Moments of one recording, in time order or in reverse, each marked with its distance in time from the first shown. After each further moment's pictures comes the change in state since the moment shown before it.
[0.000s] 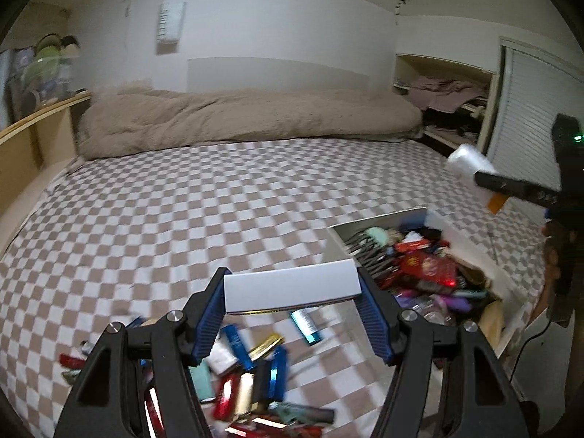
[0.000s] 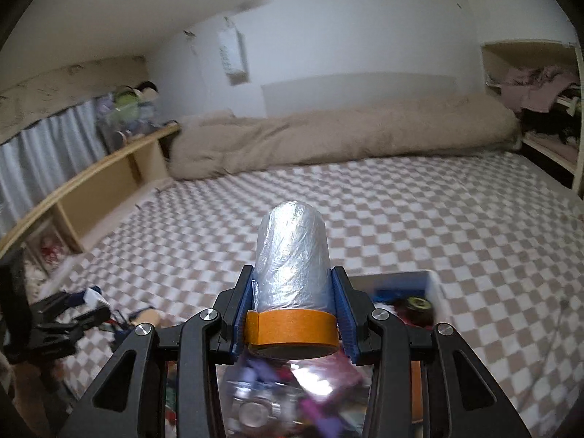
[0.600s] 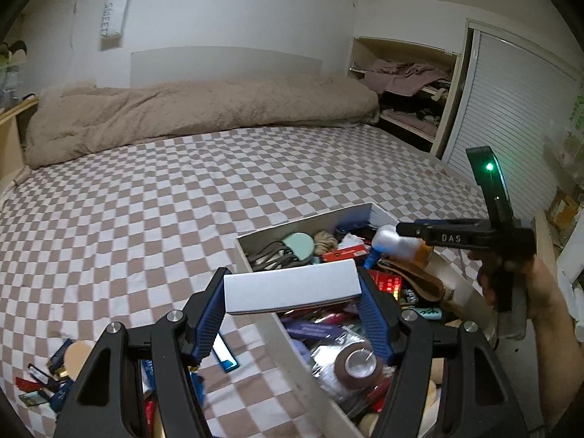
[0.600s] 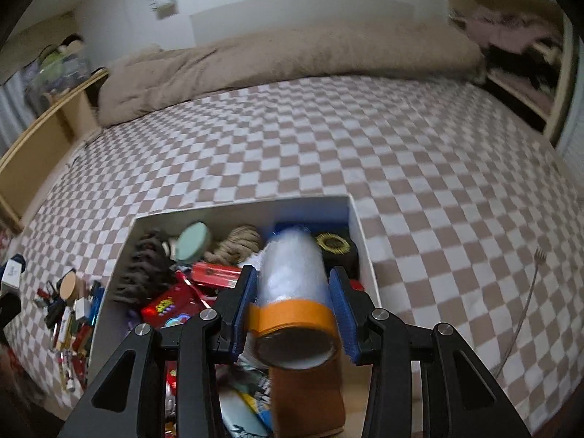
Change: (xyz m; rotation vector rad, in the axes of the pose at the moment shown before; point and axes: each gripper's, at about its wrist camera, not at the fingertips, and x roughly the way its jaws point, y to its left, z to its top) left arm 0.056 -0.075 0.022 0.041 0.068 -0.147; right arm 0.069 -0.086 -0.032 0.108 0.270 -0.171
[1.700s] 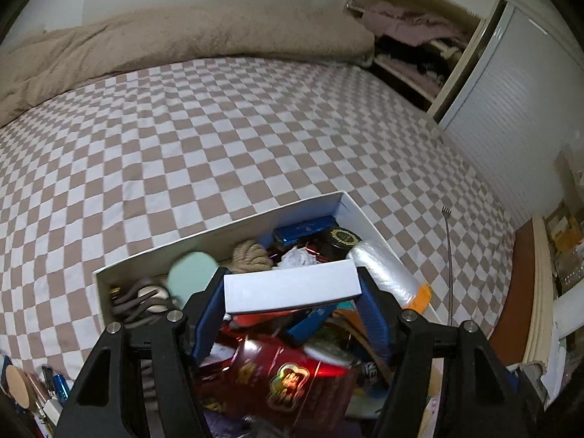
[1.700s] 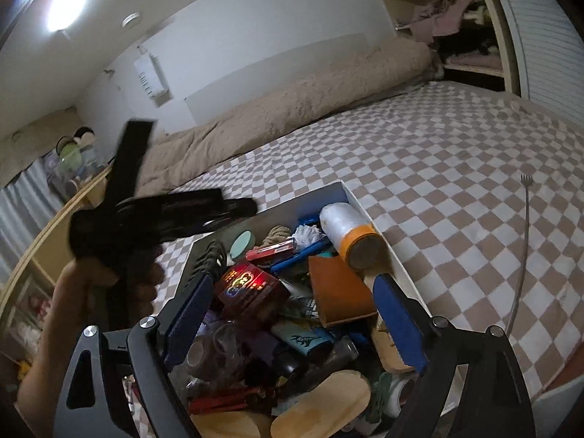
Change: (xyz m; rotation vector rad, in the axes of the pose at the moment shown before) left arm 0.155 -0.070 0.057 -0.074 0.315 -0.096; right arm -0.085 0.002 -0.082 0.208 -0.274 0.104
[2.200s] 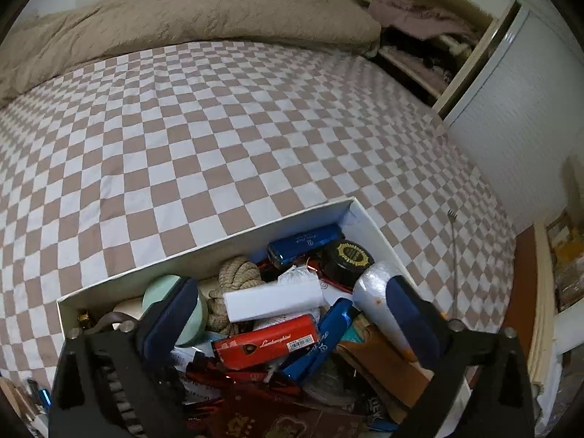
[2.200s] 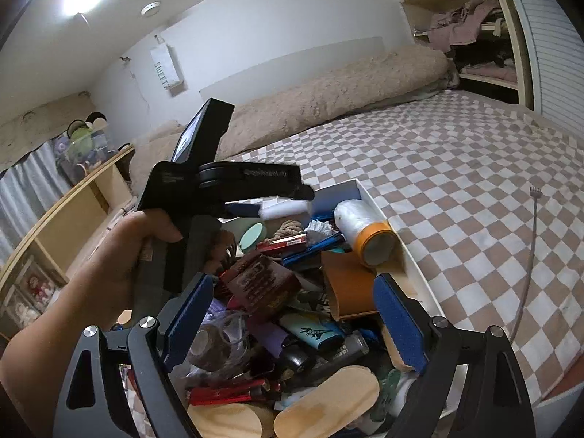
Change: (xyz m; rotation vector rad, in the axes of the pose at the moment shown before) left arm 0.025 0.018 0.011 -0.036 0.022 -0.039; right arm -0.003 0.006 -0.013 -0.058 0.000 0.035
